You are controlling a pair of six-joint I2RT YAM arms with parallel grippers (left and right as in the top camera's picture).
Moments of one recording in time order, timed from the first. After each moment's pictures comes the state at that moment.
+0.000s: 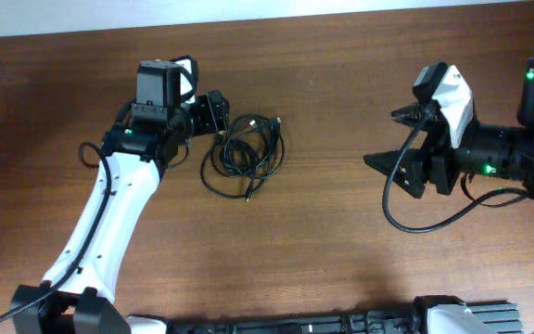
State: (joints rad) left arm -0.22 1.54 1.26 -0.52 0.15 -0.27; right arm -0.05 1.25 1.73 -1.42 -0.85 -0.58
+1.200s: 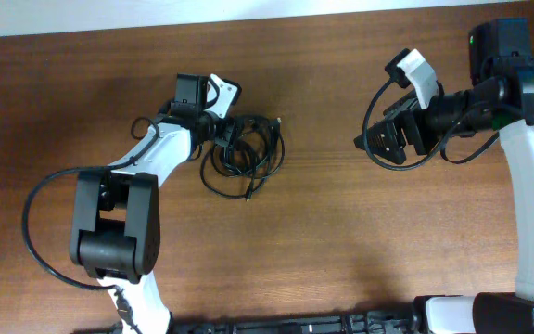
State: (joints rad) left arm -0.22 2.01 1.26 -0.23 0.26 0.21; right arm -0.05 1.53 1.73 -1.48 -0.76 -0.58
